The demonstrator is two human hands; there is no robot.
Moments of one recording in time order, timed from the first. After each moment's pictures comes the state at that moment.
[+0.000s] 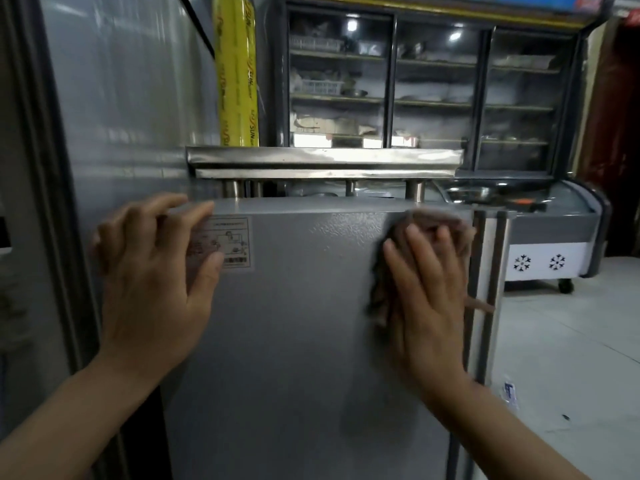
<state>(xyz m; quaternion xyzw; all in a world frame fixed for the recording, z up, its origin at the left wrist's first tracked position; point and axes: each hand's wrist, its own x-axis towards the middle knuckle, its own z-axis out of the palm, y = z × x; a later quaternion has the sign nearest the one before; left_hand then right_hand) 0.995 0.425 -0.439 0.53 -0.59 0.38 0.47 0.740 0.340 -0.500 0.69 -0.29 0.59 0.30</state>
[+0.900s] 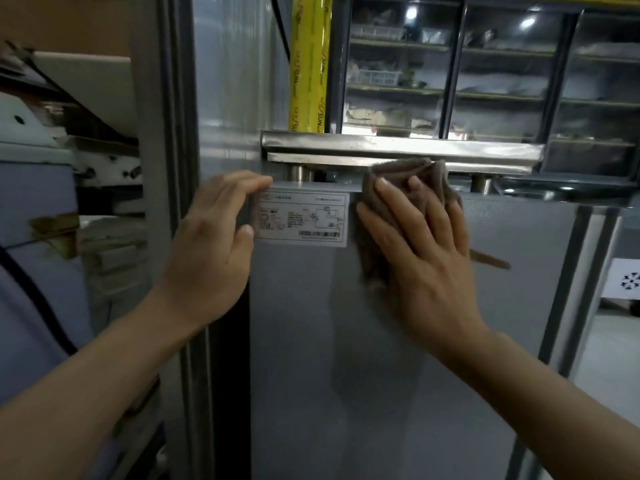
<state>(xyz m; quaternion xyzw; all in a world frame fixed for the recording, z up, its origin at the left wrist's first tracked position) 1.035 0.453 -0.432 0.49 -0.67 0.27 0.49 0.813 0.364 -0.458 0.75 -0.25 0.48 0.38</state>
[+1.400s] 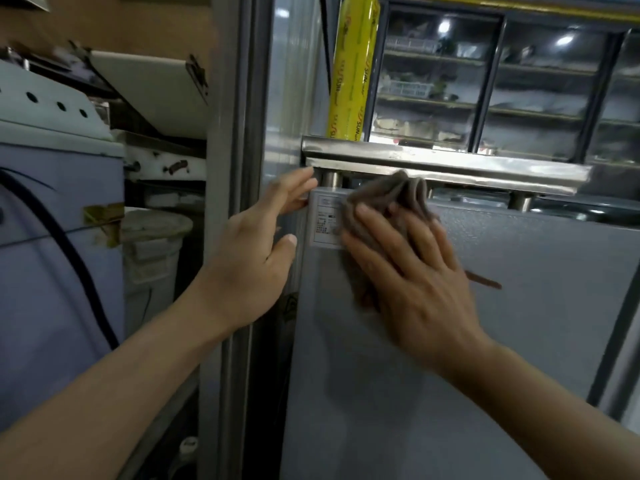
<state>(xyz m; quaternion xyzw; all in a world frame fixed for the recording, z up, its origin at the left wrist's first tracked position) 1.052 0.468 -0.436 0.46 -0.70 0.10 0.54 0.858 0.375 -0.461 0.79 -0.19 0.41 0.42</state>
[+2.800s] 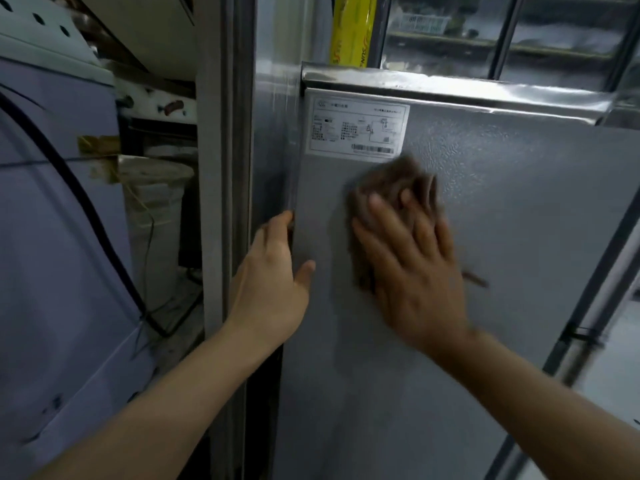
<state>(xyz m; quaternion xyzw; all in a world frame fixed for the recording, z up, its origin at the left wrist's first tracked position) 1.013 0.465 -0.547 0.64 -0.56 0.06 0.53 0.839 0.370 -0.546 0.79 -0.20 0.42 0.39</state>
